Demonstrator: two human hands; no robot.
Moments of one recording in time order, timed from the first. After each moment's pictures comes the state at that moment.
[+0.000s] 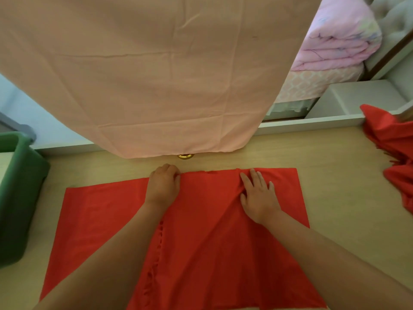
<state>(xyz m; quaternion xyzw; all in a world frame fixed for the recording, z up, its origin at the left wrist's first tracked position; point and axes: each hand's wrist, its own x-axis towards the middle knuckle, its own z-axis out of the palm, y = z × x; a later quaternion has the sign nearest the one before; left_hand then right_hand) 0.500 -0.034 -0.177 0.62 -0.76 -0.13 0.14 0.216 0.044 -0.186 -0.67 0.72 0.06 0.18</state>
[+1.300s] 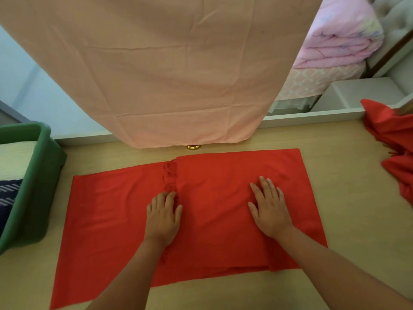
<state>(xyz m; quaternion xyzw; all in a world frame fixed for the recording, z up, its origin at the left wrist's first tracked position) 0.540 0.097 -0.193 0.66 -0.73 -0.14 0.07 0.215 0.120 -0.199 -0.68 0.72 0.02 0.12</state>
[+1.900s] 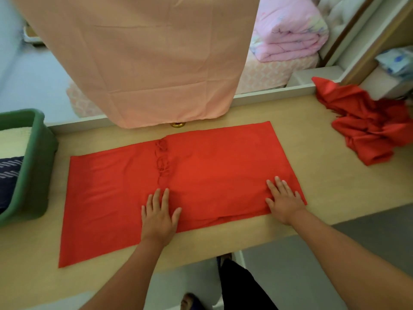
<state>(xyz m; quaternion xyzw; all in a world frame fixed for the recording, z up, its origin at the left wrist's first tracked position) 0.554 0.218 -0.197 0.66 -0.73 -0.15 0.04 0.170 0.262 -0.178 -0.55 0.79 0.15 0.24</state>
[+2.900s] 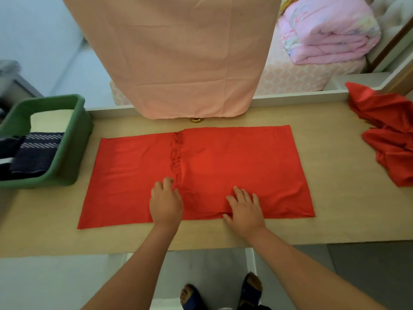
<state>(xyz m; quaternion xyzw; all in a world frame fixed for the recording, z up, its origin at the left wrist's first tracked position) 0.505 0.231 -0.140 0.77 -0.60 -0.10 0.21 0.278 0.267 -0.188 -0.74 0.66 0.04 0.13</state>
